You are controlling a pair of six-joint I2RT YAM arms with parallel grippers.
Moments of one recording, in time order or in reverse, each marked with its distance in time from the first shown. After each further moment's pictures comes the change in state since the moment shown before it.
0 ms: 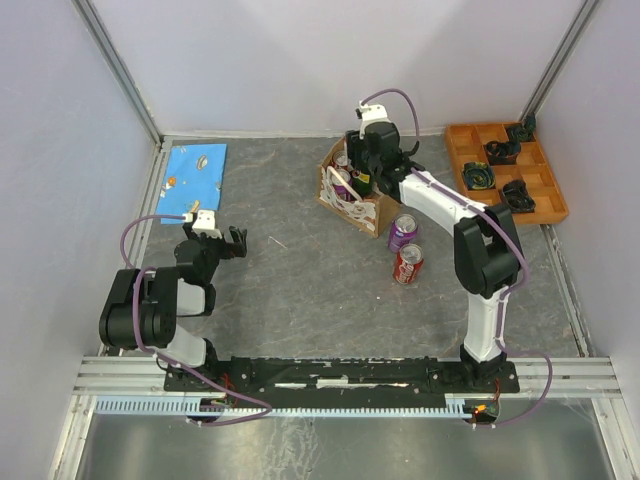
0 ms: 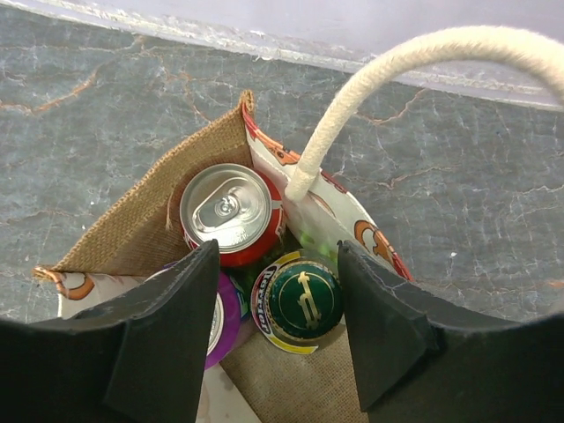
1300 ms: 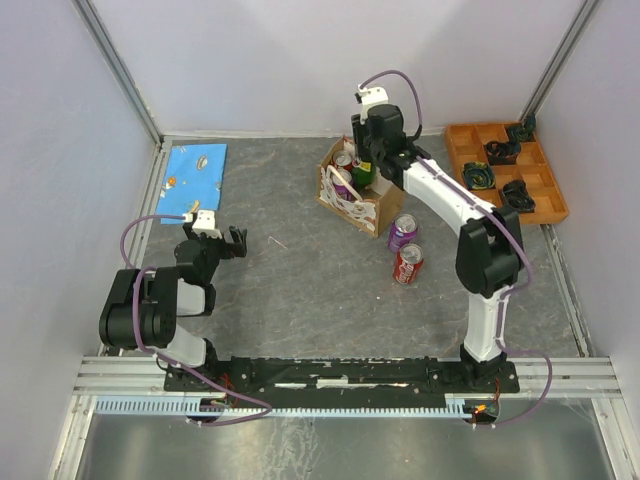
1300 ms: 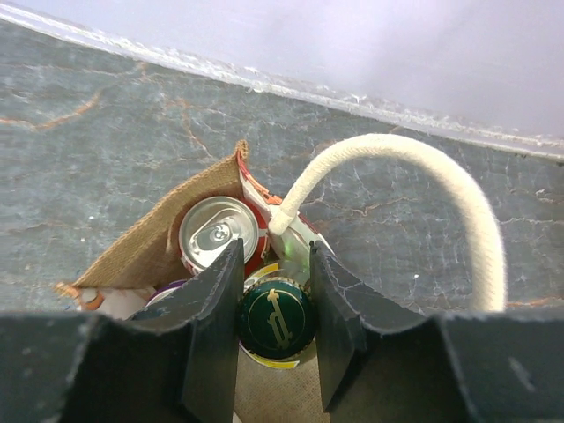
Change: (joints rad) left arm 0.000 0.000 0.000 0.000 0.000 0.000; right arm -0.007 0.038 0.181 -0.141 -0.002 -0.070
